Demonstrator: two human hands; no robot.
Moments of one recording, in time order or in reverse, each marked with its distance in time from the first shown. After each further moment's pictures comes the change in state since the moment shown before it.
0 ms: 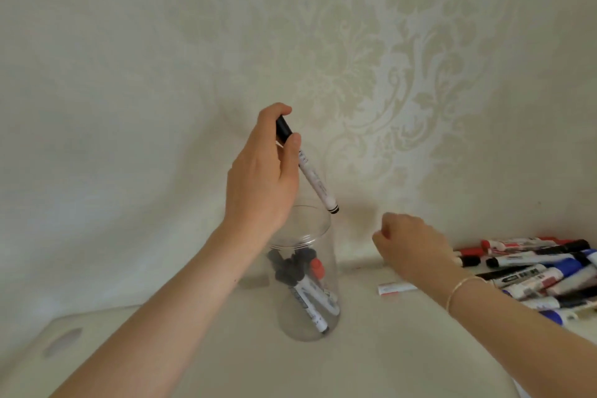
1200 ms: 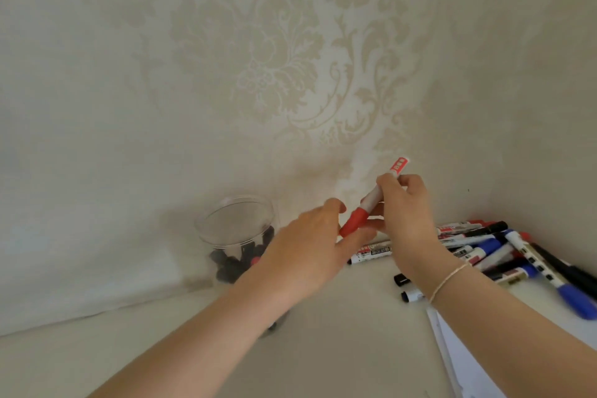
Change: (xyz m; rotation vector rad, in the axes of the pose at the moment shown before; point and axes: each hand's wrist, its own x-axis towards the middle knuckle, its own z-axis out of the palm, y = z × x) left_hand -0.059 0.046 0.072 0.094 -0.834 -0.147; right_hand -0.006 0.024 -0.035 1.312 0.322 0.303
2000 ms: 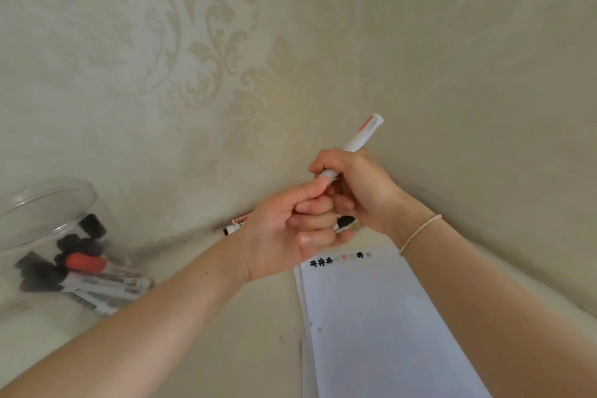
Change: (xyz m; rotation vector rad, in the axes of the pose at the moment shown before) left_hand 0.038 0.086 0.090 -1.566 -0.883 -0.086; right_hand 0.004 -0.025 -0.135 -0.076 -0.289 0.132
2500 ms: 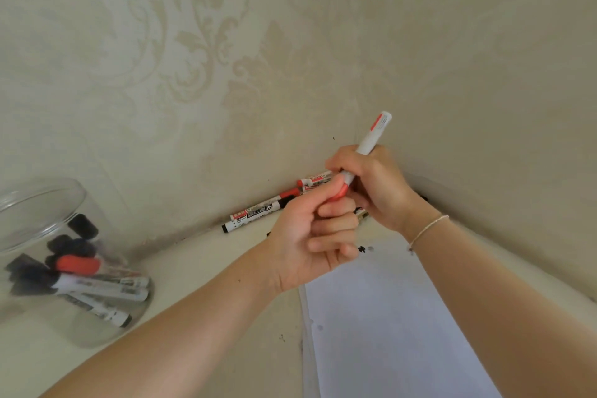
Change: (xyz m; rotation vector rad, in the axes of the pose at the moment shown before) left_hand 0.020 -0.023 0.007 -0.199 -0.047 -0.104; right_hand 0.010 0.023 -0.025 0.022 0.075 -0.130
